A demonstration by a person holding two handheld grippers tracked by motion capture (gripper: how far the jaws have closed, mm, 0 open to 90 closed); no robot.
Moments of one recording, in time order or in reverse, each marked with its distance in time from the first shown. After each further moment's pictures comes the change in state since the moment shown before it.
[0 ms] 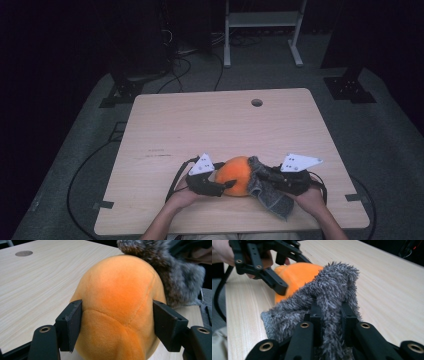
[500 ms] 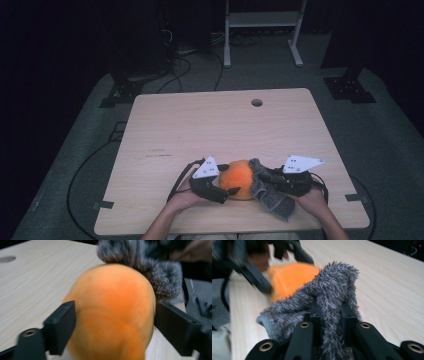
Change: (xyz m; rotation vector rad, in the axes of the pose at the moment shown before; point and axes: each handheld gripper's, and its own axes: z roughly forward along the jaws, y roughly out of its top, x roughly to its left) left arm -0.011 0.011 0.002 0.036 -0.044 0.019; right arm -0.002 -0.008 -0.001 0.004 0.023 0.004
